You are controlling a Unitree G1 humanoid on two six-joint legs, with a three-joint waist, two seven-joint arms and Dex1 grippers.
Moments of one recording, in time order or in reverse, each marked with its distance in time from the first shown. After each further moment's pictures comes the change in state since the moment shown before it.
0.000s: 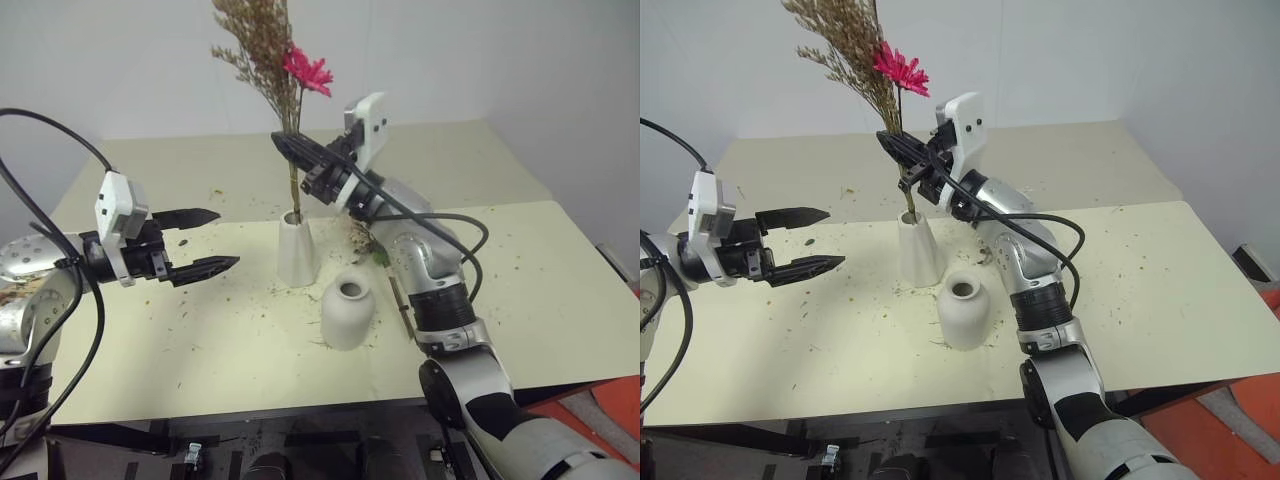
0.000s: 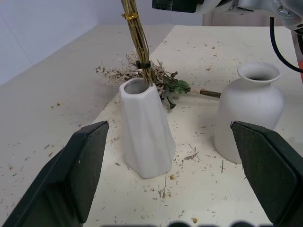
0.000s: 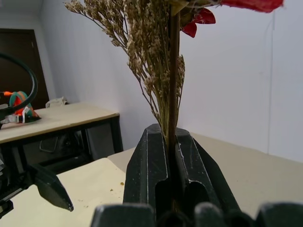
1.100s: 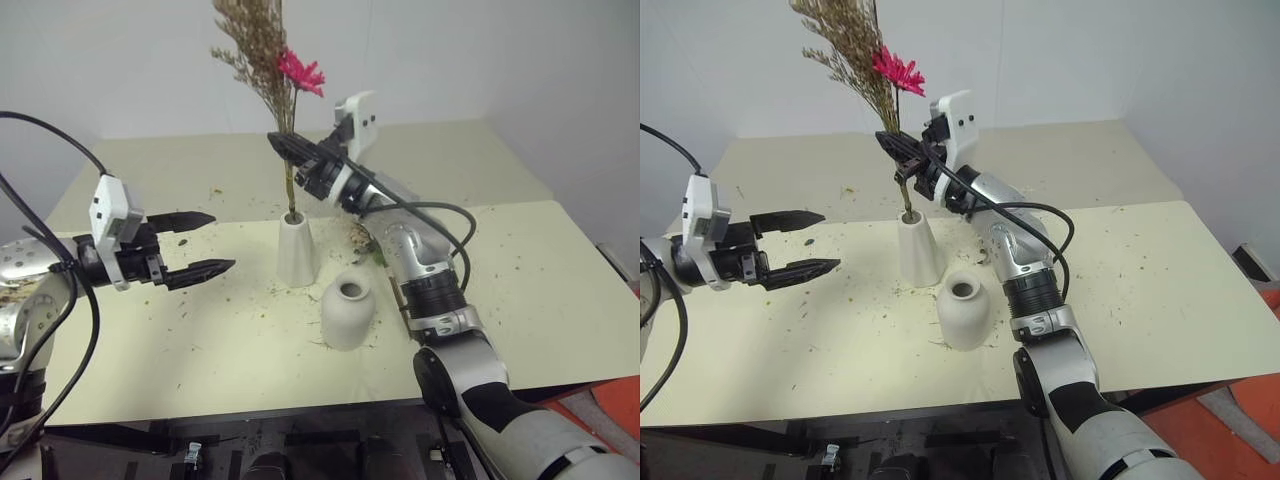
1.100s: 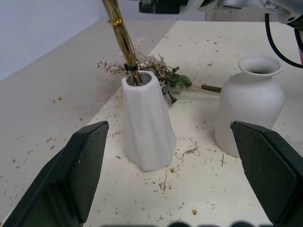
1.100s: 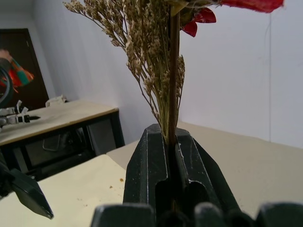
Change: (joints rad) left arm 0.027 0.015 0.015 -0.016 -0.004 -0.001 -0.001; right arm -0.064 0.019 -0.026 0.155 -0.018 -0.025 0.021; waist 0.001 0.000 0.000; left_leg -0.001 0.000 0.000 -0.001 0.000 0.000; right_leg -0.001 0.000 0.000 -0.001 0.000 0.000
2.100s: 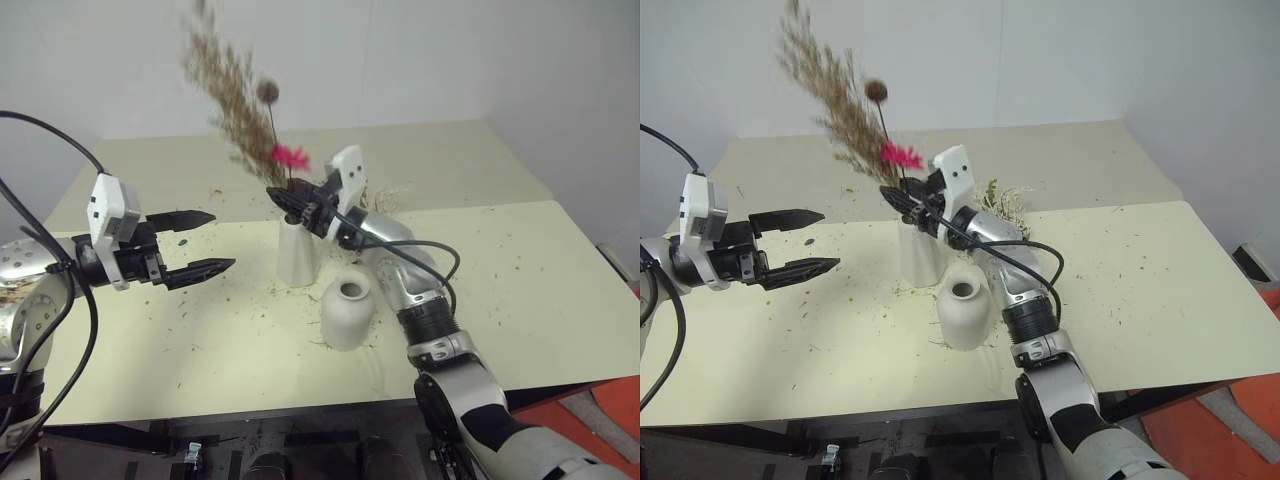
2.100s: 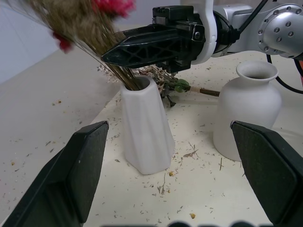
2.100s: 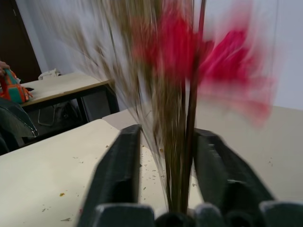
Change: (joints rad) left arm 0.003 0.004 0.003 -0.001 -0.023 0.001 0.009; right arm 0.154 0.008 0.066 -0.026 -0.081 -0.047 0.024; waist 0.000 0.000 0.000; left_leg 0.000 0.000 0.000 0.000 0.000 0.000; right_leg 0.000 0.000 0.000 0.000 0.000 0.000
